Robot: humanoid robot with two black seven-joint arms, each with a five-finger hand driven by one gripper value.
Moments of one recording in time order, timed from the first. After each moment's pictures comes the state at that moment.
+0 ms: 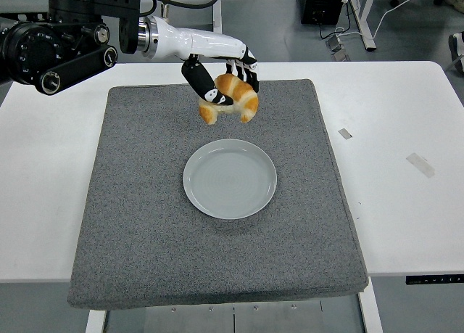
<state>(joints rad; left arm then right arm) -1.63 0.24 0.37 -0.81 0.96 -0.22 -0.61 -0.10 0.00 0.09 0.14 -0.13 0.00 0.25</state>
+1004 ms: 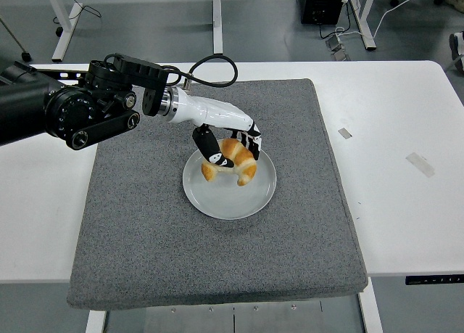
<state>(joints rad) -1.48 0.17 0.39 -0.81 1.12 -0.16 -0.61 -0.10 0.00 0.09 0.14 -0.13 0.00 0.25</state>
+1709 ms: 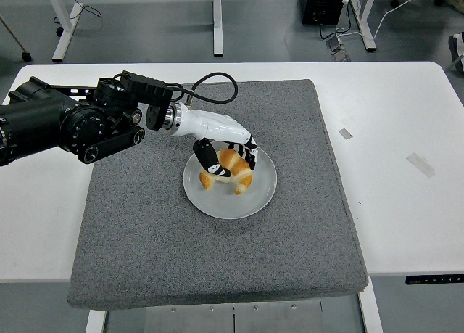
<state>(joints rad) -1.43 0.11 0.43 -0.74 1.14 -0.12 -0.61 -0.10 0.00 0.09 0.14 -0.13 0.00 0.25</state>
